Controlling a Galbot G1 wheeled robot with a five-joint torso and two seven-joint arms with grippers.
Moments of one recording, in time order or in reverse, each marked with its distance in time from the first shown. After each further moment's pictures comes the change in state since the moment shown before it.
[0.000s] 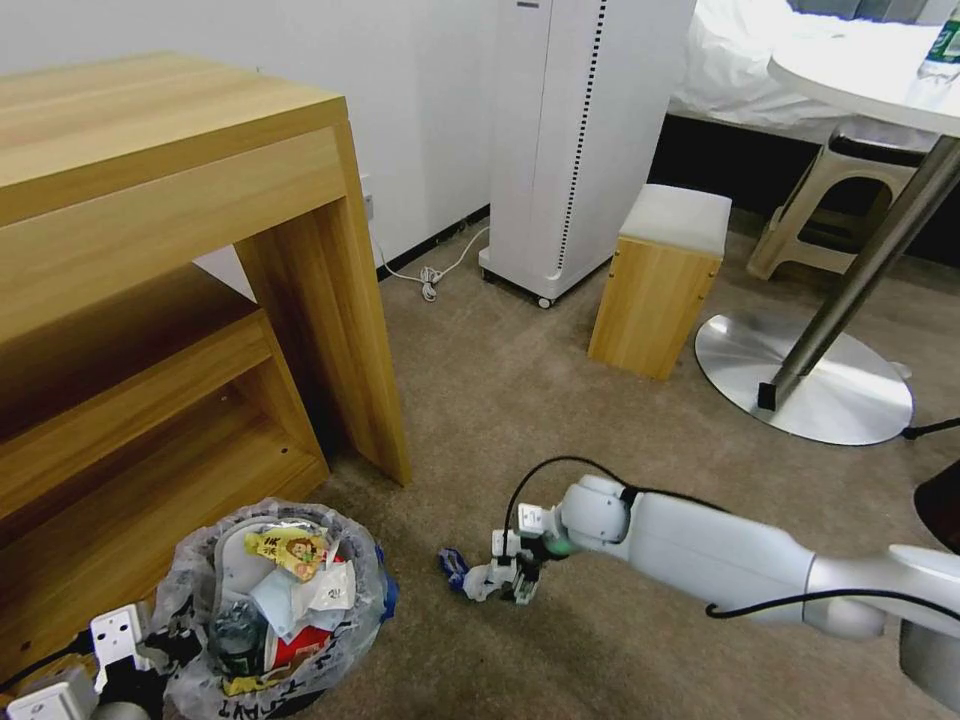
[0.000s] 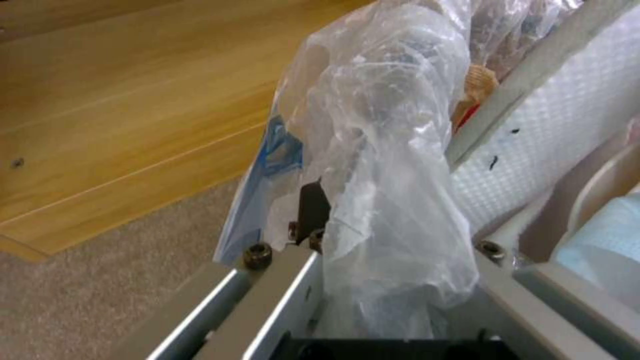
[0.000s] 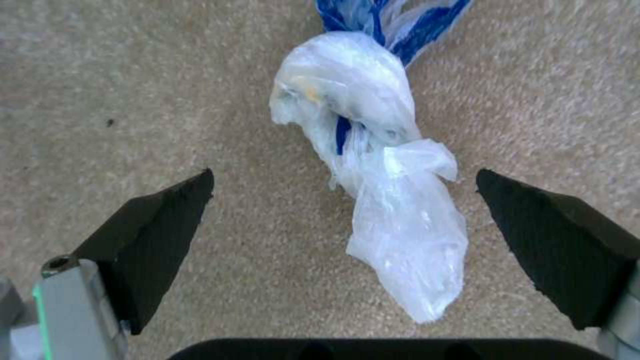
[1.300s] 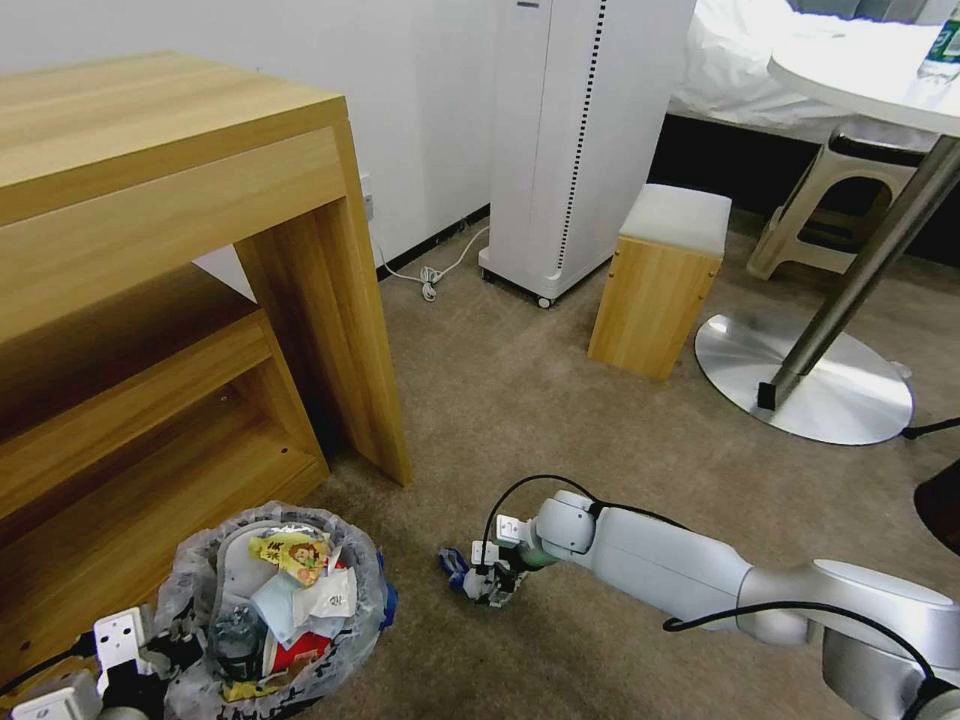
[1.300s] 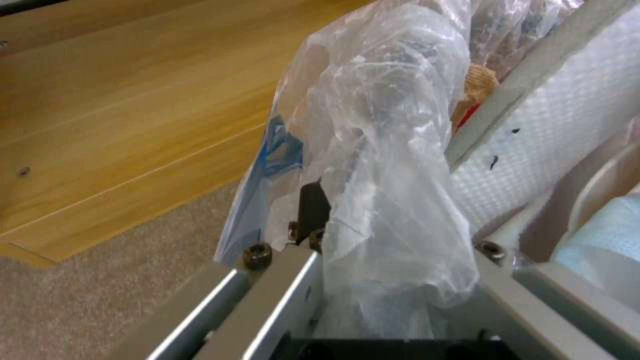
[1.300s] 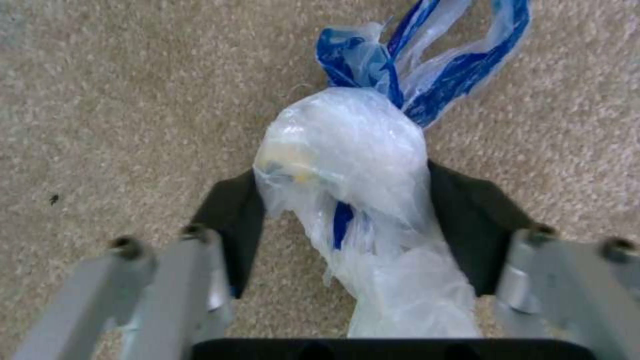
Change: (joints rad) left arm 0.018 -0.003 0.020 0.001 0.055 -0.020 0.011; right arm -0.043 0.136 0.040 -0.208 0.001 0.086 -0.008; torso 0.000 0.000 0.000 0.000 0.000
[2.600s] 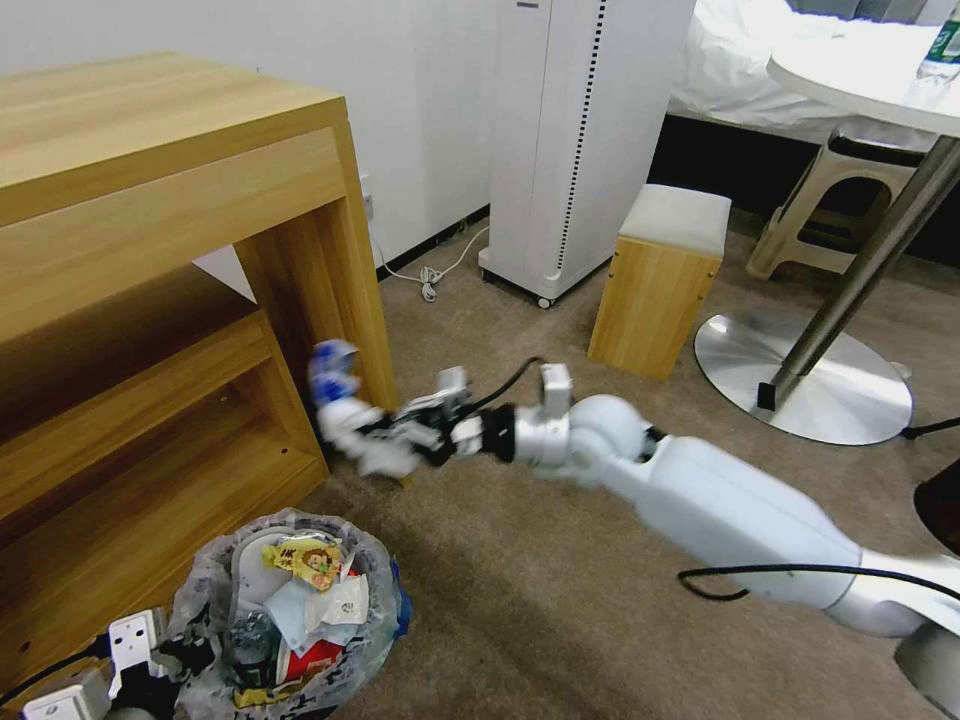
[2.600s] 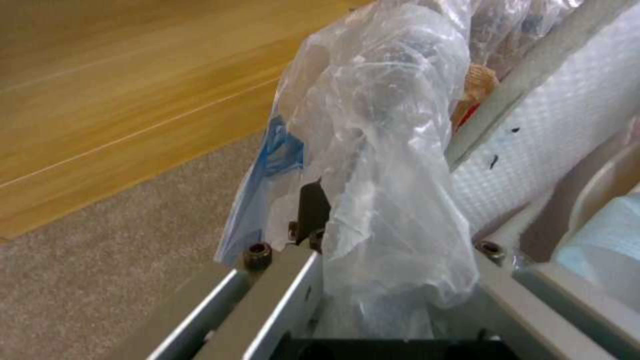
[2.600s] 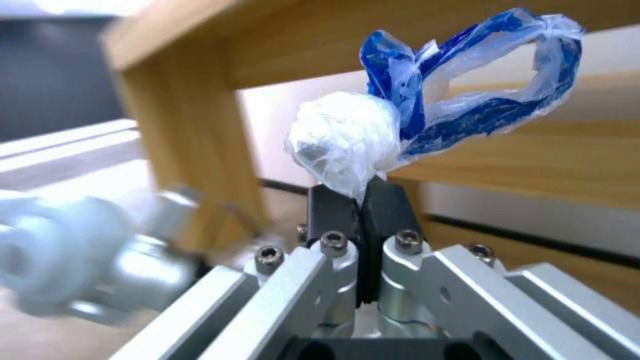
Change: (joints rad) left arm -0.007 0.013 0.007 -0.007 -0.075 0.049 0.012; right arm 0.015 -0.094 0.272 0.685 0.843 0.277 -0.034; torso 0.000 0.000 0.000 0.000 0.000
